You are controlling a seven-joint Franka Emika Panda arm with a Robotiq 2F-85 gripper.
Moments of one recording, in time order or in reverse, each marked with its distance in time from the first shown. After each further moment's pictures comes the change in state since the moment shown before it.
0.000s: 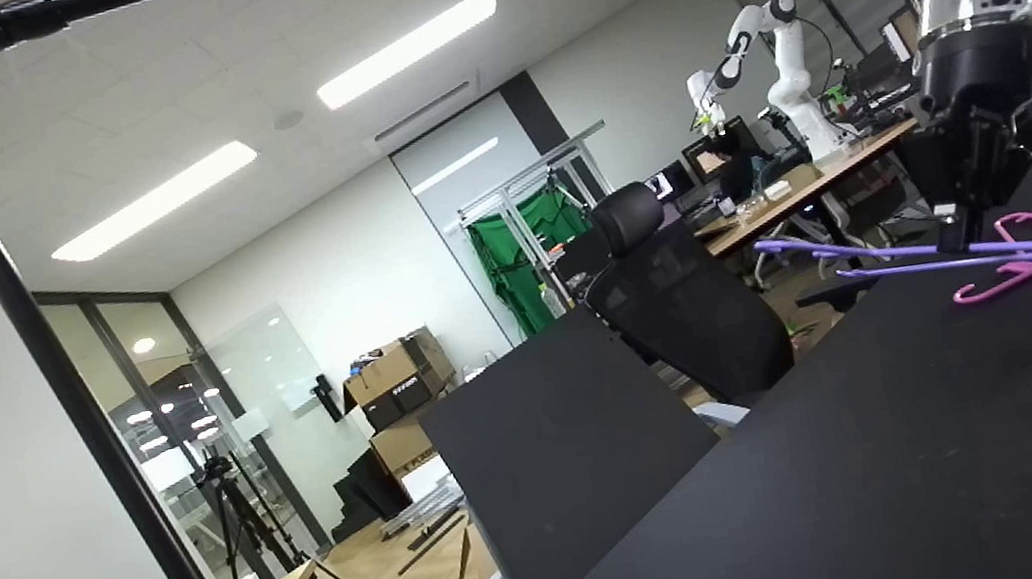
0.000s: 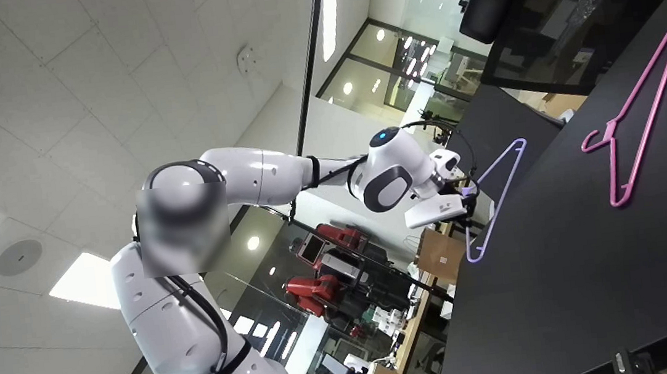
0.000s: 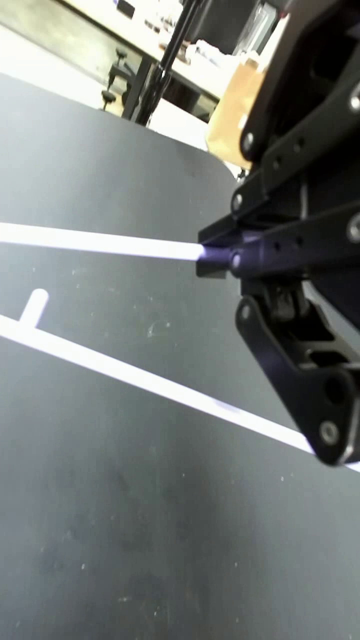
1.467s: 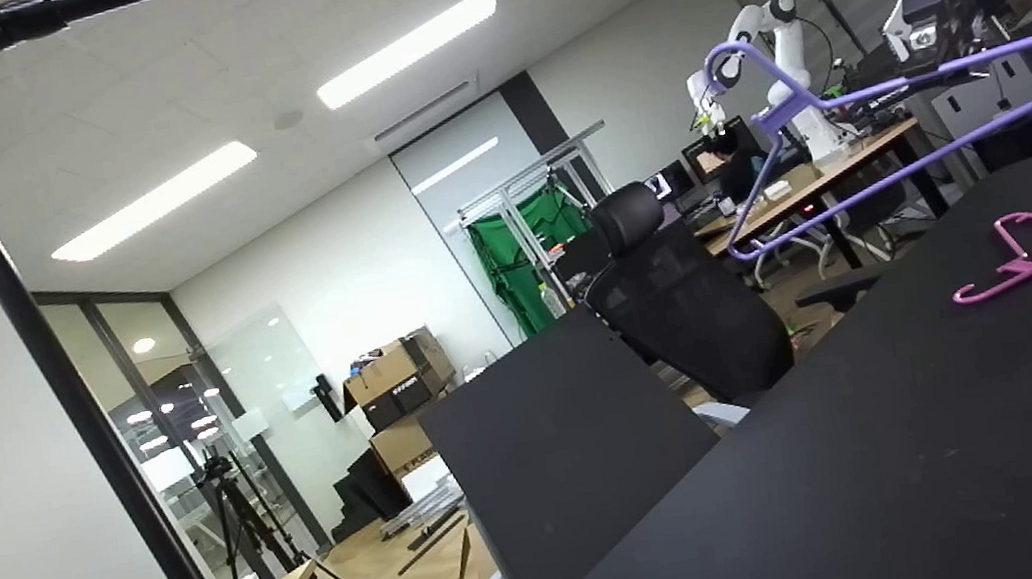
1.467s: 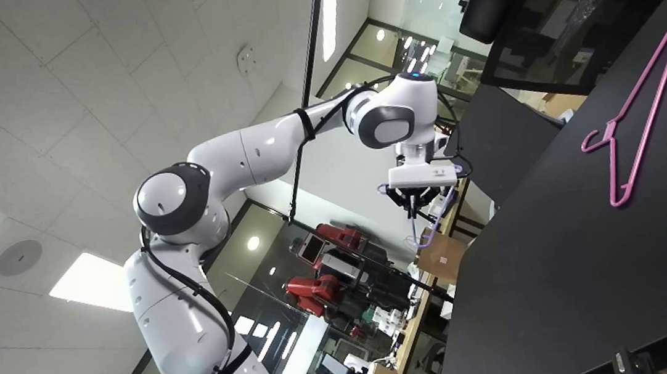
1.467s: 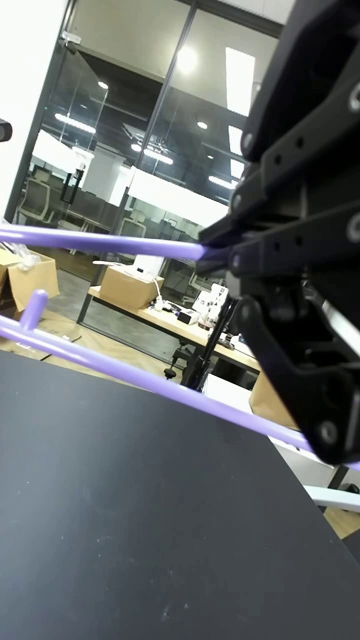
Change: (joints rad) arm 0.305 -0.025 -0.580 0.272 0.208 -1.045 -0.331
